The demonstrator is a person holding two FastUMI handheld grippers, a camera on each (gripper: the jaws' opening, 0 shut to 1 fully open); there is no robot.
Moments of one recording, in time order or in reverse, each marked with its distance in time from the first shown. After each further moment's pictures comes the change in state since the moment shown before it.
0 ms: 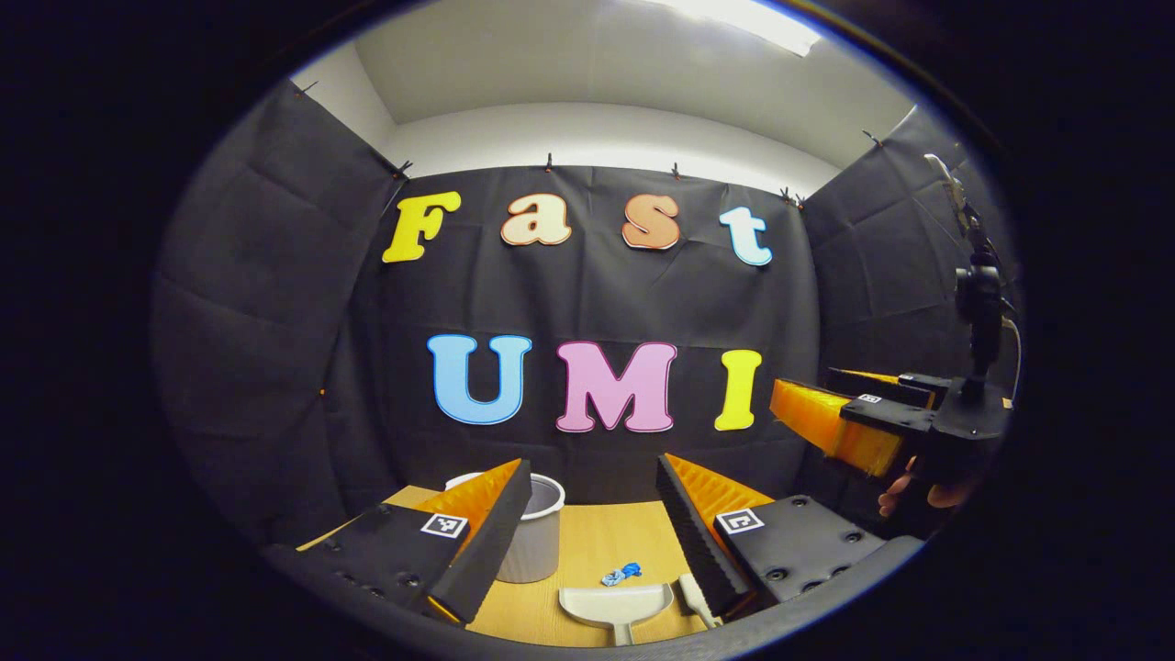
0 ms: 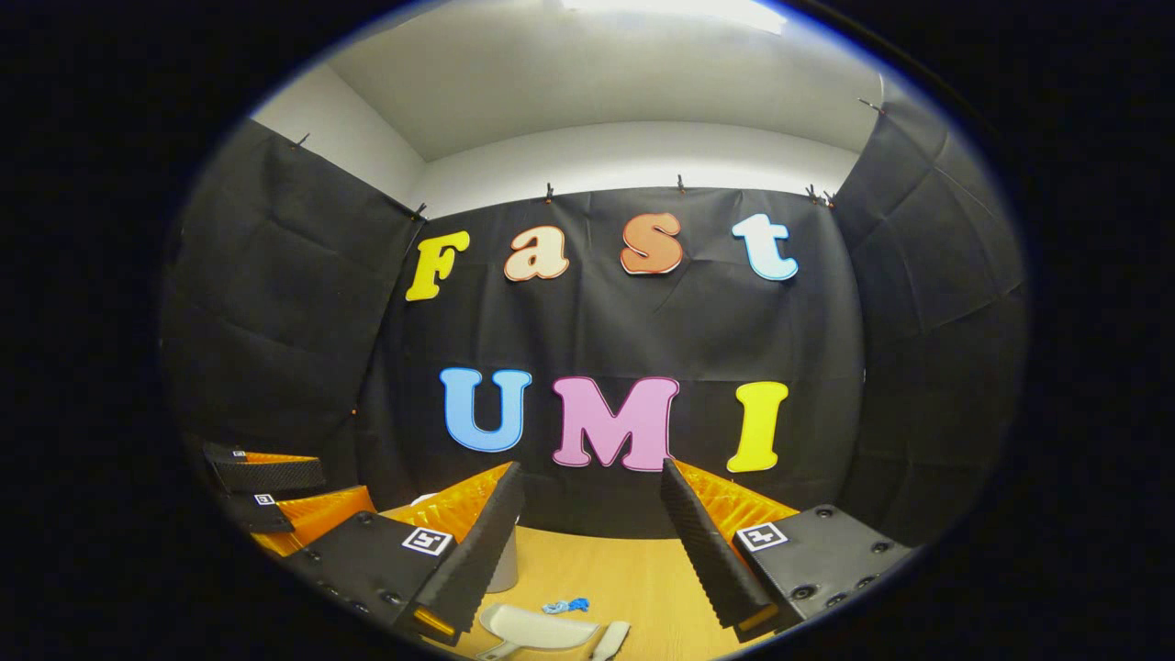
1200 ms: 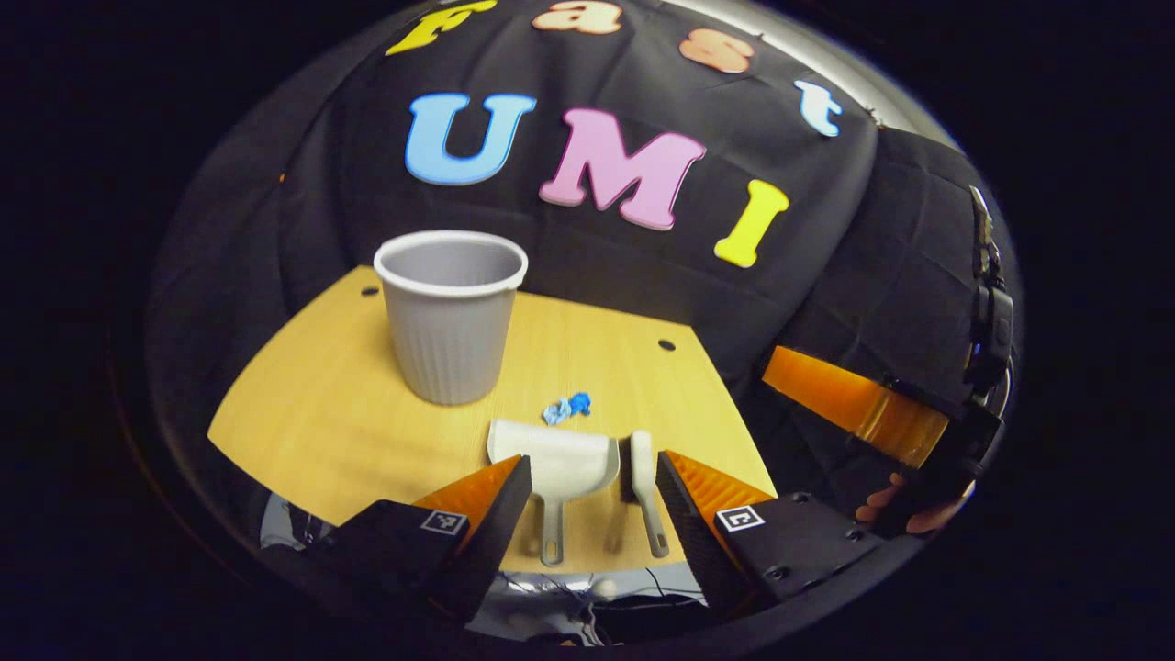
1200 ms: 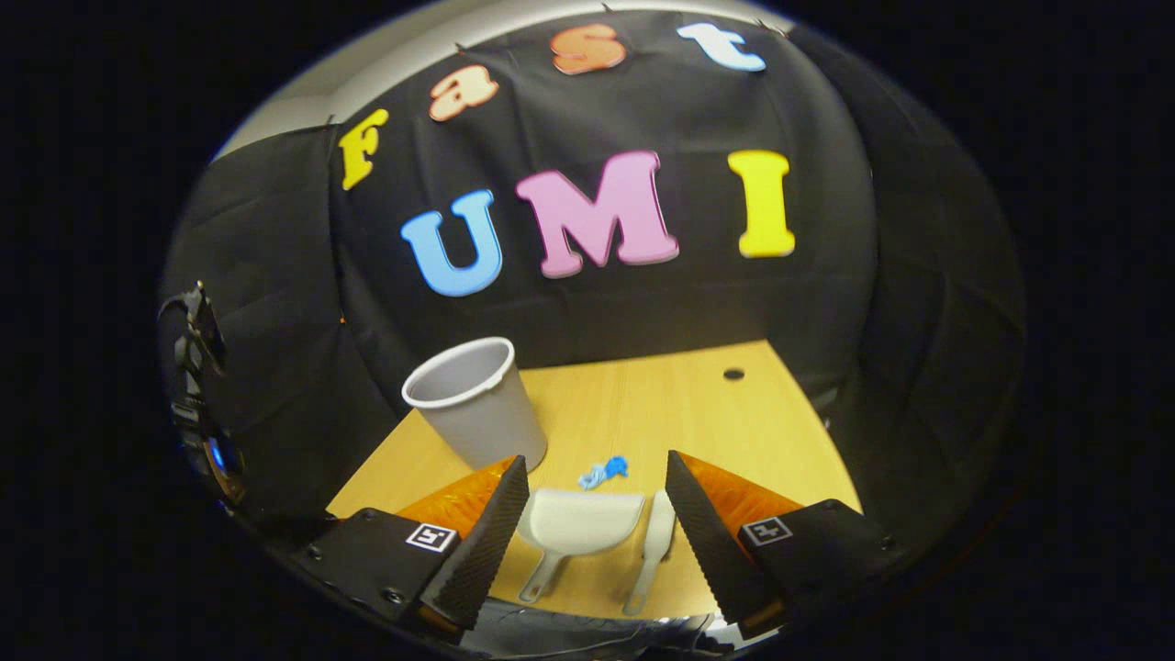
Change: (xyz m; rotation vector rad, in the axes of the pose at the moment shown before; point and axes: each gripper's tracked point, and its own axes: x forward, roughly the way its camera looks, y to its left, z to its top) left arm 0.037 -0.042 -0.197 -0.335 0.879 -0.107; right arm 0.007 -0.009 -0.224 0.314 0.749 -0.006
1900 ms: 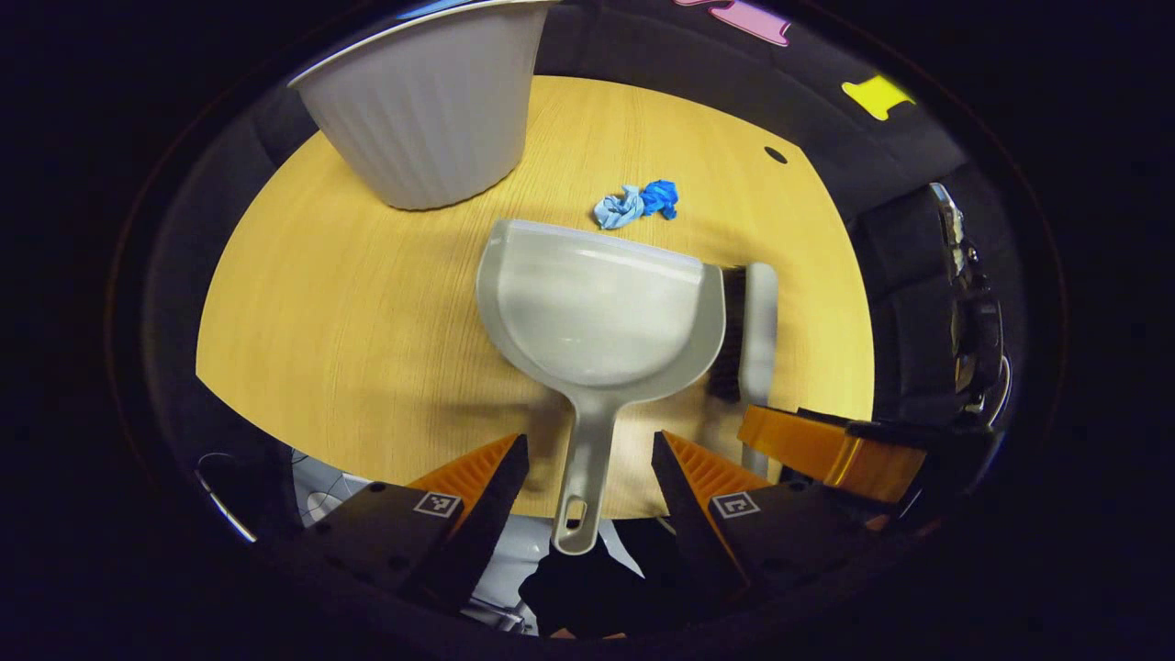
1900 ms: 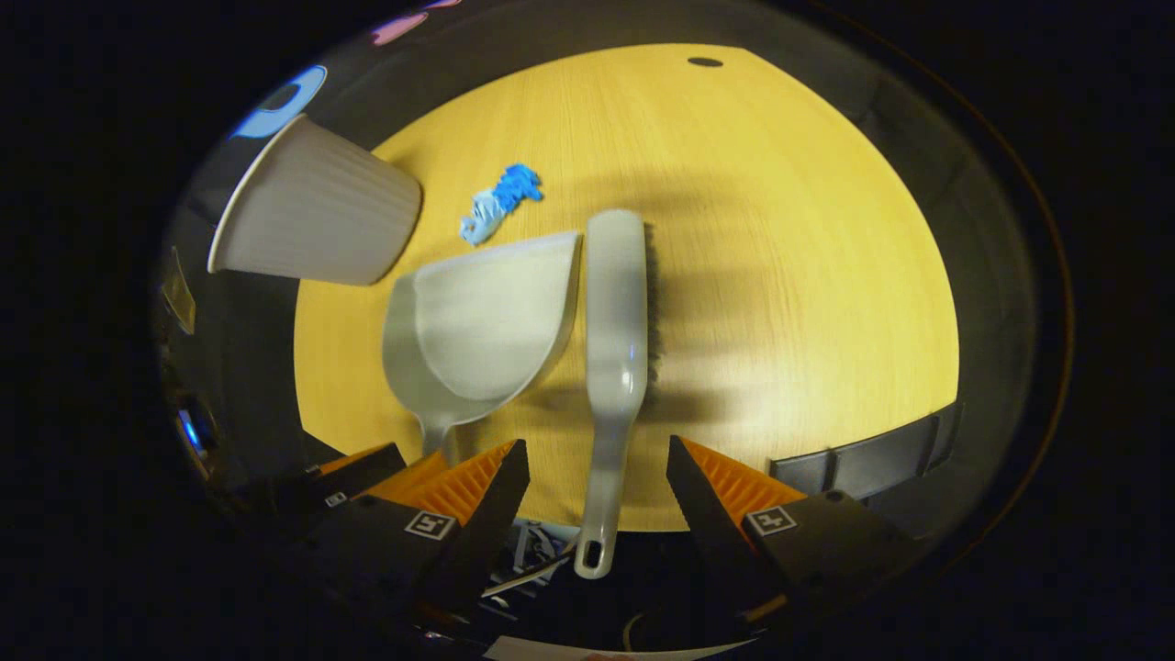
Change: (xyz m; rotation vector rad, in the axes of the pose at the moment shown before) left arm 0.146 0.037 -0.066 -0.078 0.590 0.207; right arm 0.109 -0.078 -0.210 0.173 0.924 -0.120
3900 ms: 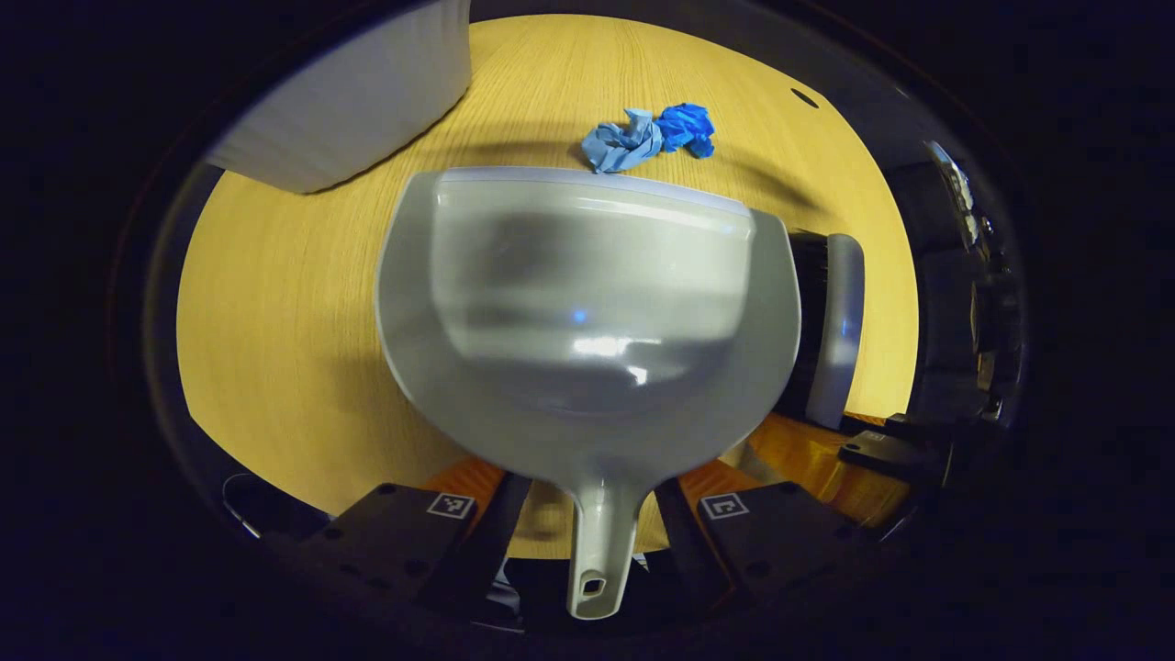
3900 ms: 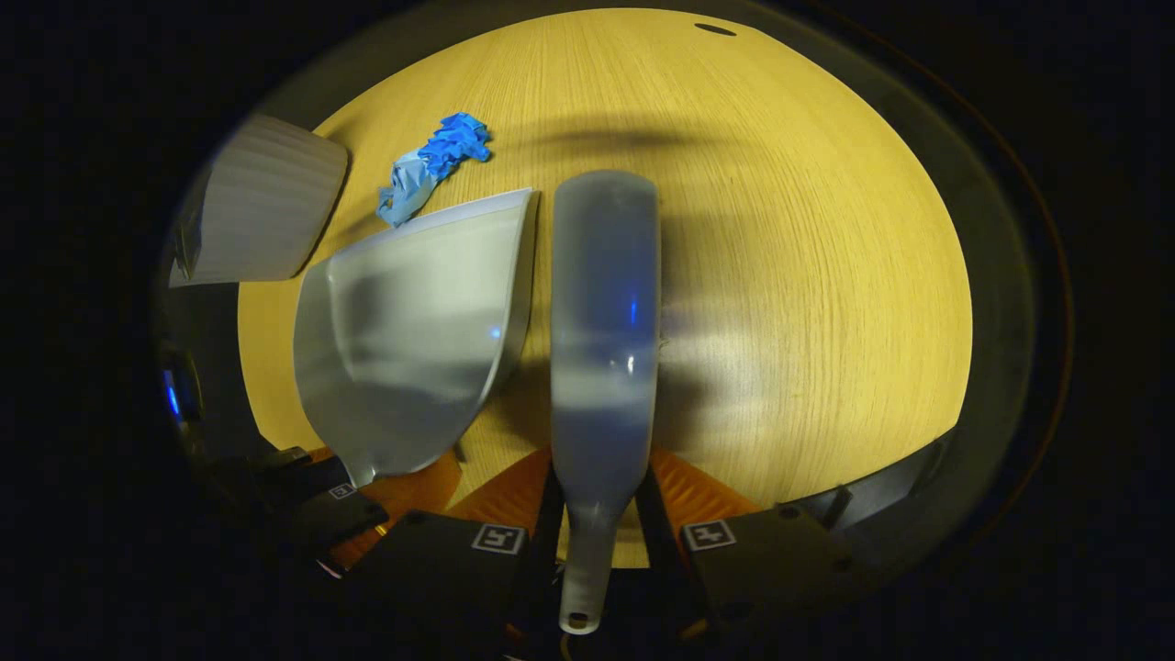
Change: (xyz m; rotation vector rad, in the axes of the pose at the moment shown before) left arm 0.067 0.000 0.029 0.066 0.207 -0.005; right arm 0.056 -0.012 0.023 0.013 0.081 -0.135
